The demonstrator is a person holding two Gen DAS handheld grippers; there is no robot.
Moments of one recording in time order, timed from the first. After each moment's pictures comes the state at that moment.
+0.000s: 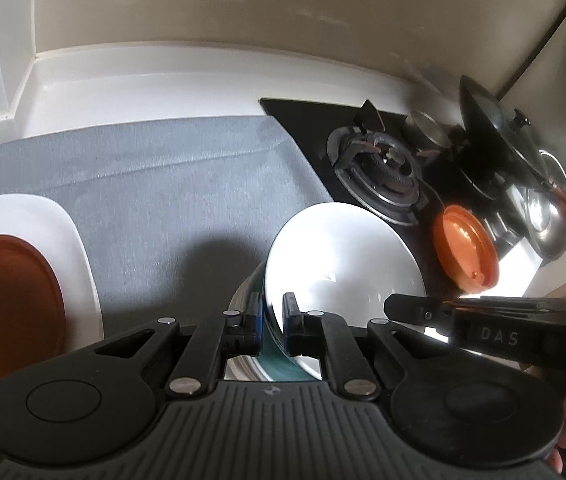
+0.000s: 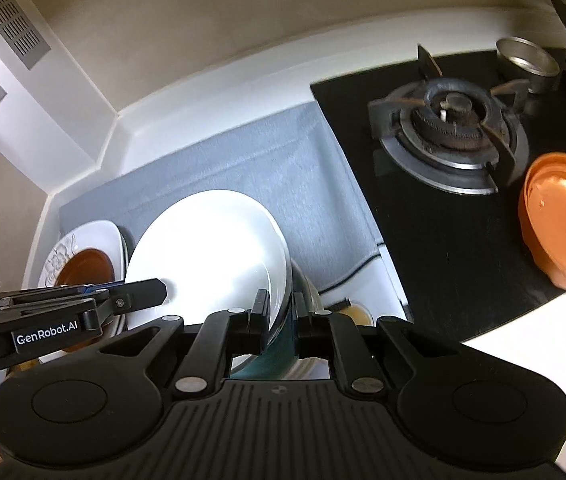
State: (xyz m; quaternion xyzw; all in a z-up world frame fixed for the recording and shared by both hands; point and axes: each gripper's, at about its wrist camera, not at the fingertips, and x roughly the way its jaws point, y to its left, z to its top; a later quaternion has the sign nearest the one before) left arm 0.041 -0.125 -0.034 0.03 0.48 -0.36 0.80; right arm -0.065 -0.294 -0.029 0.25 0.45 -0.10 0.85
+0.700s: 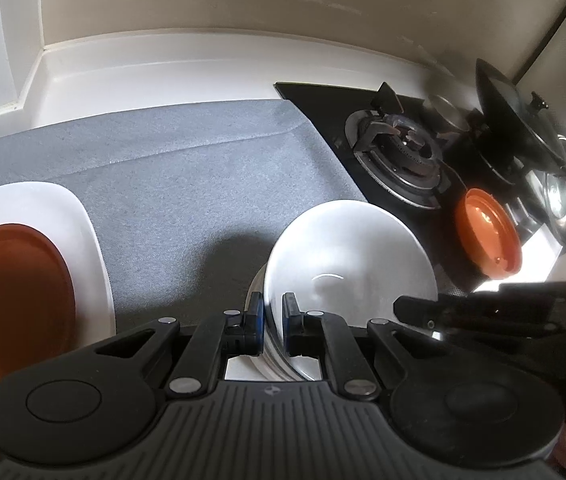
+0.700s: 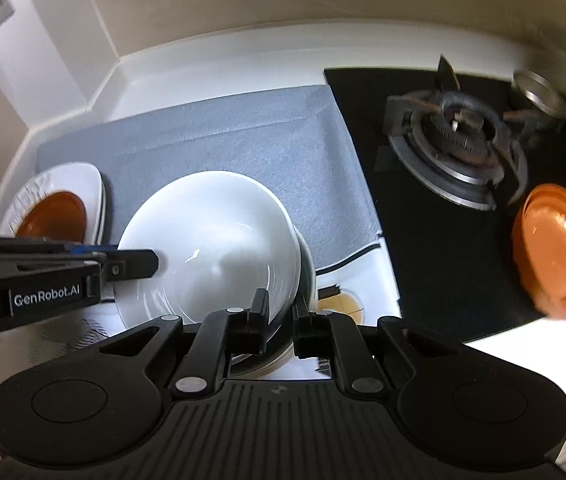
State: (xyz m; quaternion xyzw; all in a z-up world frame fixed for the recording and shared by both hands) left arm 0.038 -0.127 -0.048 0.05 0.48 -0.34 0.81; right arm -0.054 -0.256 -0.037 0.14 0.48 -0.10 0.86
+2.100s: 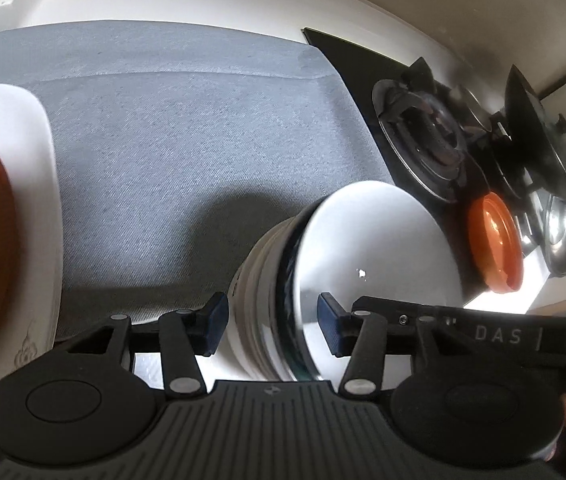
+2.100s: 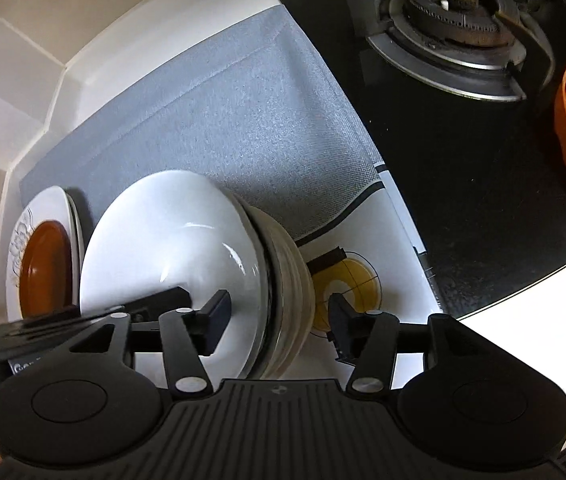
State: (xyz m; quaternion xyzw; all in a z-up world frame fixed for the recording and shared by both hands) left arm 0.068 -0.139 -0.102 -0.02 0.57 -0.32 0.76; right arm -0.028 -0.307 -0.096 0.32 0.53 -0.09 0.78
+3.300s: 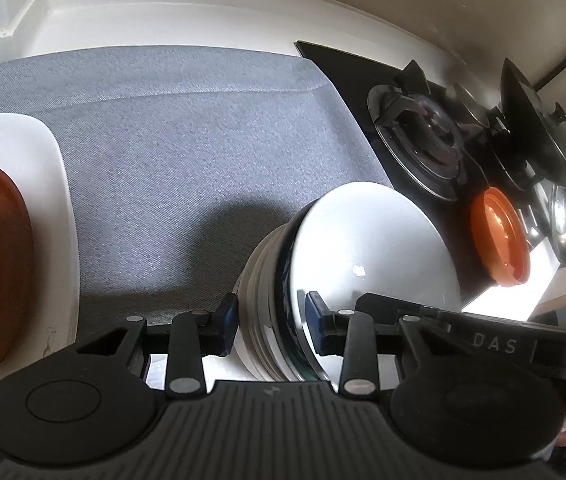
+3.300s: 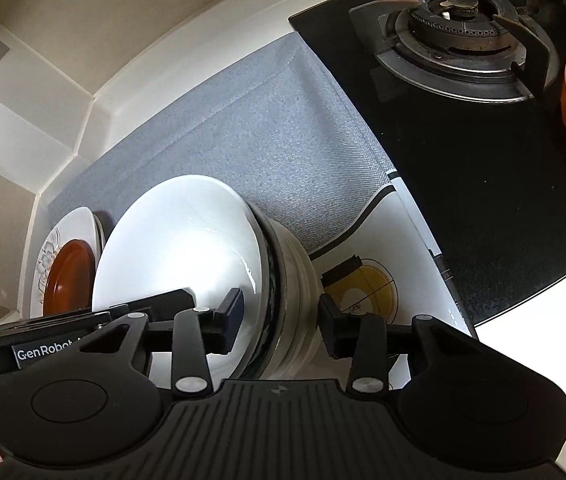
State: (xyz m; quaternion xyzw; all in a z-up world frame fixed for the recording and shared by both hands) left arm 0.061 -0.133 -0.092 0.01 0.54 -0.32 0.78; right arm -0.046 -0.303 -0.095 0.34 0.47 -0.07 0.81
